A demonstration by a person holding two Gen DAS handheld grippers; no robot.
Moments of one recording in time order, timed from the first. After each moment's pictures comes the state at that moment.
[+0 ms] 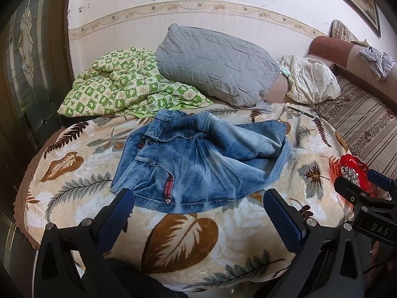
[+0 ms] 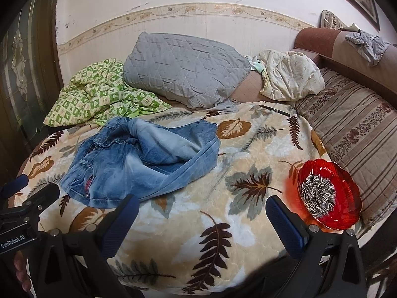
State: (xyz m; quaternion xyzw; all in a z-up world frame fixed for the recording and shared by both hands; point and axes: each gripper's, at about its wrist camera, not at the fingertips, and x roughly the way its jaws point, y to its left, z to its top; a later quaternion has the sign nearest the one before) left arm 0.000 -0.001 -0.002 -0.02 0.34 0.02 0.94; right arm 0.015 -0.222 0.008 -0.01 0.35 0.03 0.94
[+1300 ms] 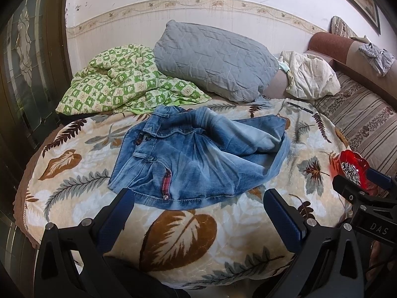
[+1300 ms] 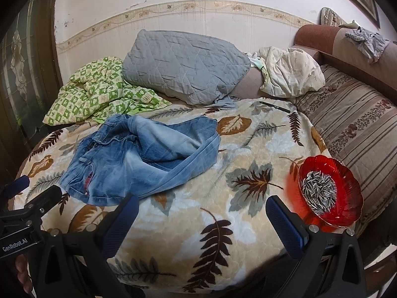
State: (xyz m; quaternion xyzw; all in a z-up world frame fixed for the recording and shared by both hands) left arm 0.001 -0.005 -0.007 -0.02 0.35 0.02 0.94; right arm 0.015 -0.224 0.002 -0.01 0.36 0.03 0.93
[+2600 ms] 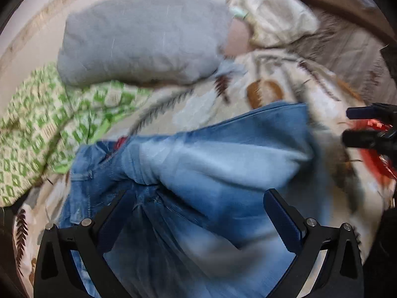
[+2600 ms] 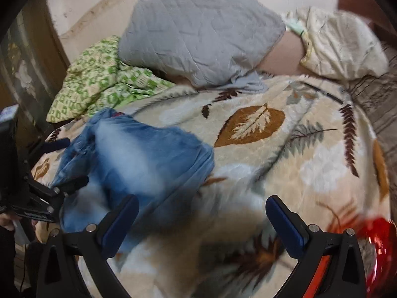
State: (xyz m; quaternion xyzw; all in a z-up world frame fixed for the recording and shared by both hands) left arm 0.253 -0.053 -0.070 0.13 0.45 -0.12 0.88; right arm 0.239 -0.291 -0.064 0.03 0.46 0.17 0.87
